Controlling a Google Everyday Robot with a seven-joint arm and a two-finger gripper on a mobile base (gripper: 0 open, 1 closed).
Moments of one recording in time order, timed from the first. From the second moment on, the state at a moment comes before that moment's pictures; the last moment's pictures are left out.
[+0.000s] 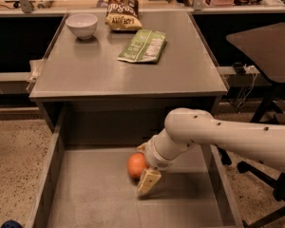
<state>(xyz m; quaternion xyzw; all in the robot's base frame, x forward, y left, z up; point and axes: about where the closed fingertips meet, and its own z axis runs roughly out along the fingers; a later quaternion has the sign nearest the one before) 0.458 -0.011 0.608 -0.68 0.69 0.18 0.19</state>
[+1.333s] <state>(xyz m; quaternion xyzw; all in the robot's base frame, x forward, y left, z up) 0.441 0.014 0.673 -0.70 0.62 0.28 0.22</state>
